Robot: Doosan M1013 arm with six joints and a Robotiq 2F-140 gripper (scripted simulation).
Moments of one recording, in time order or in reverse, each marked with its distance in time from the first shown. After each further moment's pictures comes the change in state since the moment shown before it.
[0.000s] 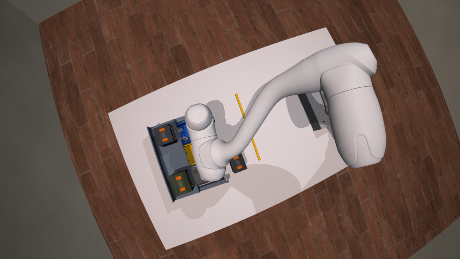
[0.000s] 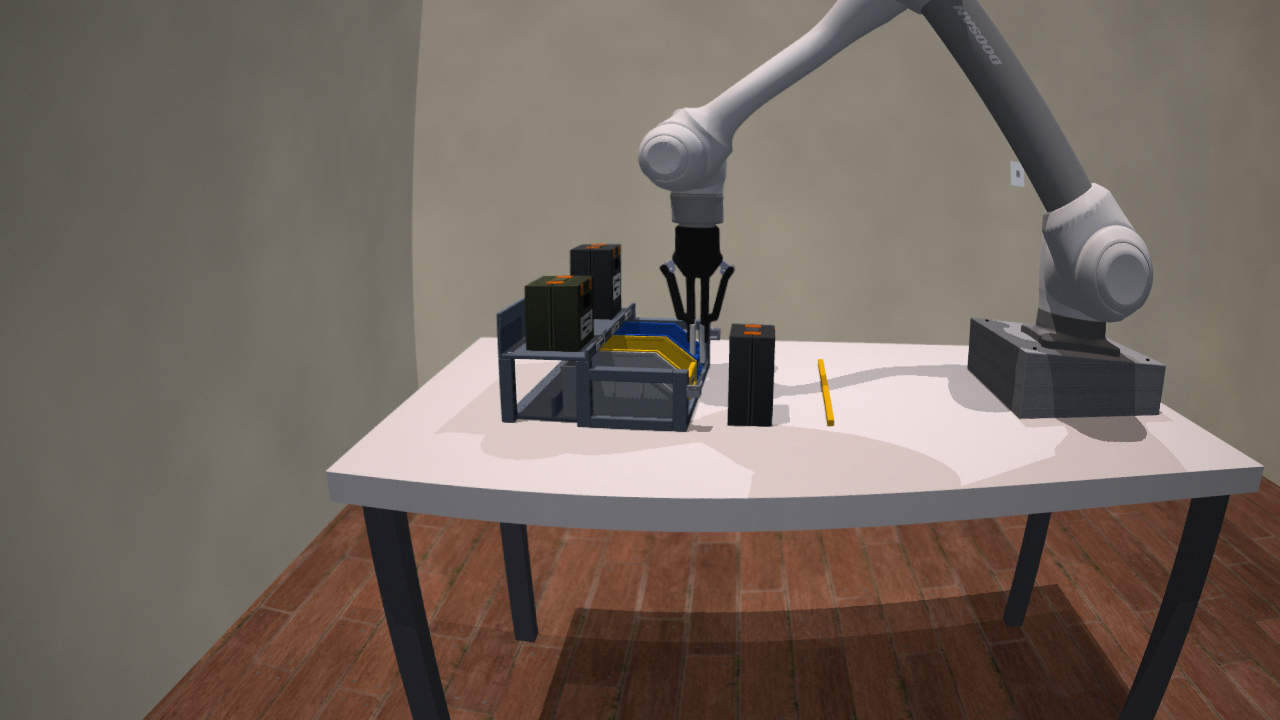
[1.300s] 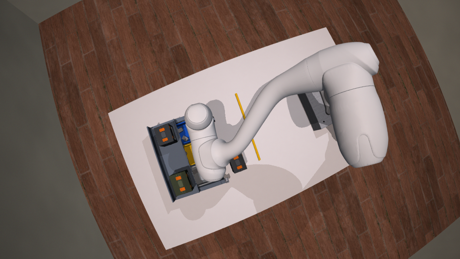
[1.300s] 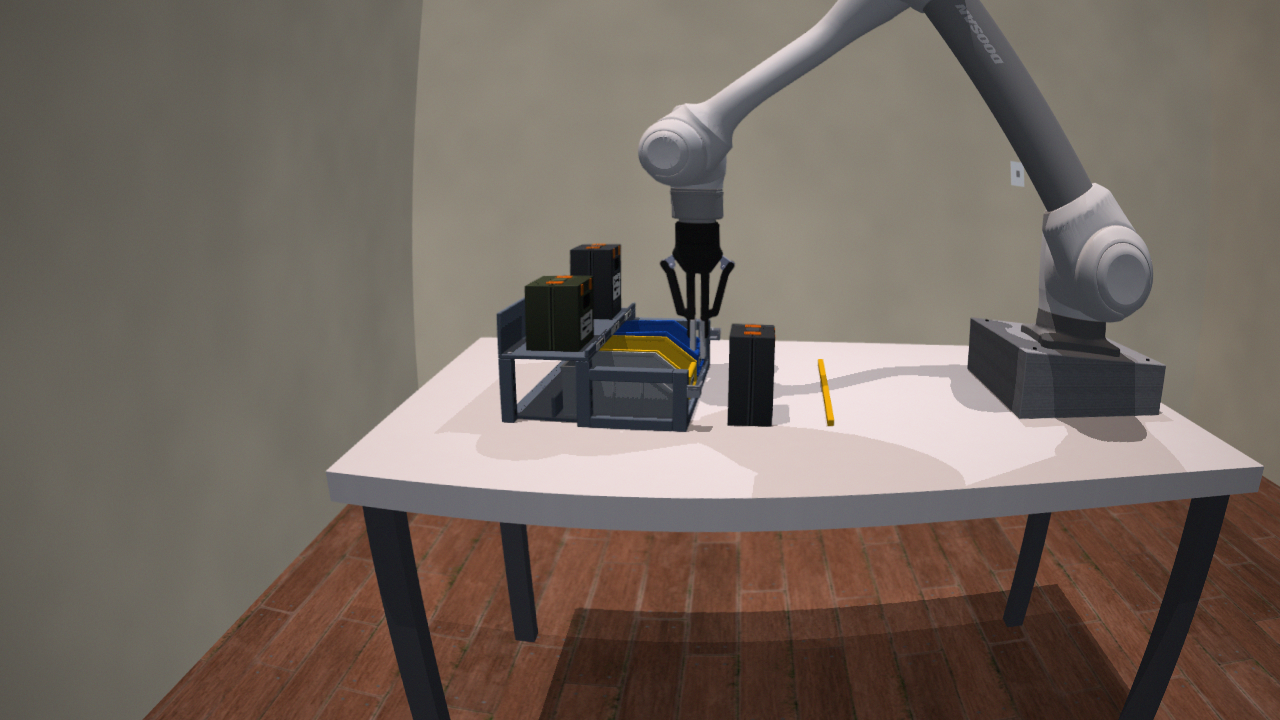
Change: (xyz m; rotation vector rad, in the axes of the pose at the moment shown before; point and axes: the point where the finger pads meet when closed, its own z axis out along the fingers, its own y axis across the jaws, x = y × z) arm 0.000 0.000 -0.008 0.001 0.000 0.000
